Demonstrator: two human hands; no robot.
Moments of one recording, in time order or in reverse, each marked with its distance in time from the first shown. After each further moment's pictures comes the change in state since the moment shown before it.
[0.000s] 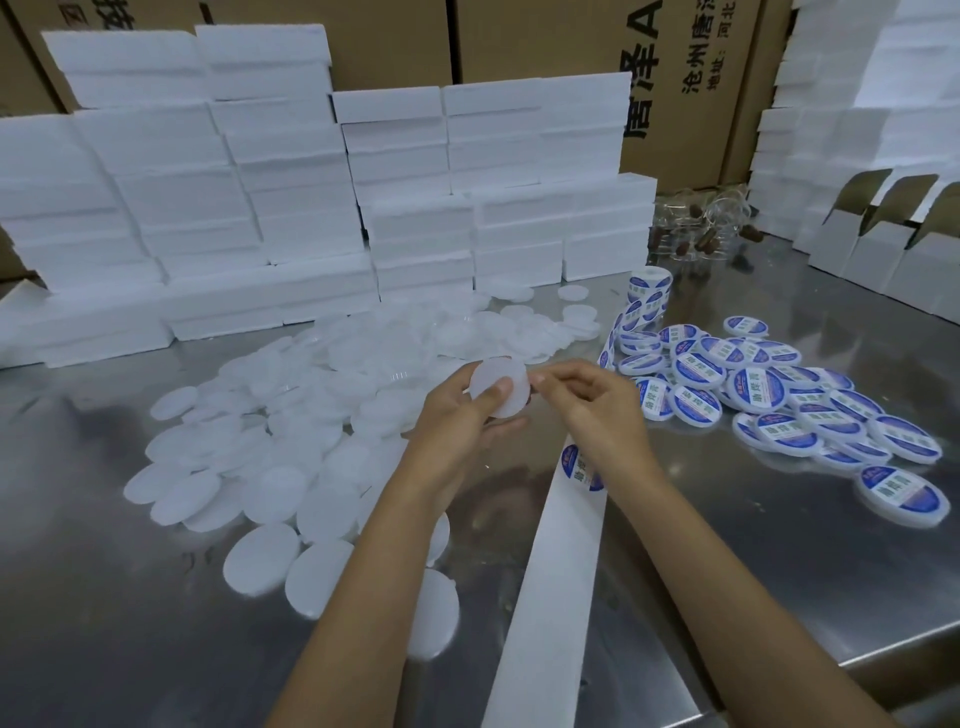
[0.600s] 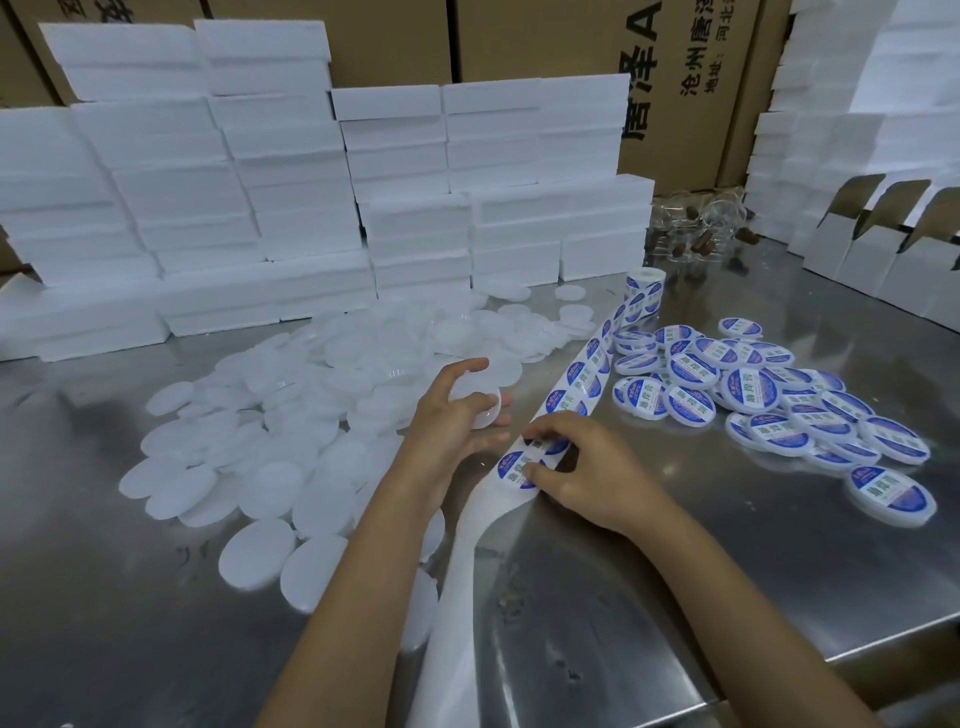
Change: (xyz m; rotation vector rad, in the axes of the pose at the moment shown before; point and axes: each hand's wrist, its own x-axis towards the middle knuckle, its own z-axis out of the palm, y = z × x) left_hand 0.000 -0.004 -0.006 0.067 0.027 -0.058; right_hand -0.020 0.030 -0.023 -0.630 -0.366 -0.093
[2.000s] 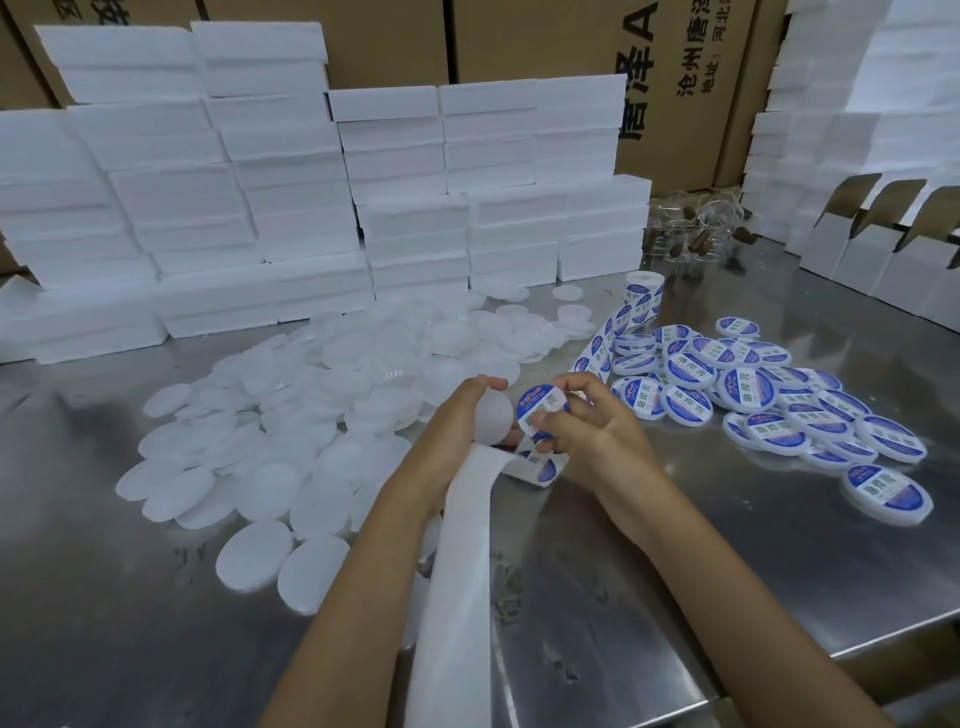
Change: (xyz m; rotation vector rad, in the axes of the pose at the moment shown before) left_hand 0.007 -0.003 0.008 -0.051 -0.036 -0.213; right_hand -0.004 -0.035 -0.012 1.009 0.114 0.149
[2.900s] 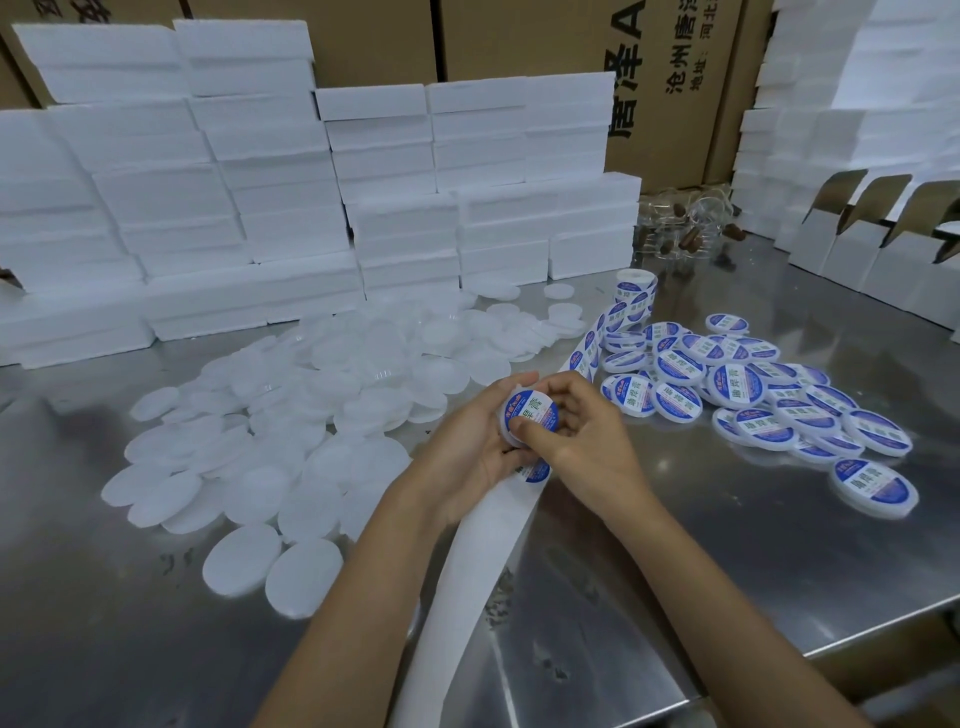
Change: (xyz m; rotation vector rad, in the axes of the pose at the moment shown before) left_hand -0.019 0.002 0.023 -0.196 -0.248 0.021; right_hand 0.005 0.012 0.004 -0.353 0.089 -0.262
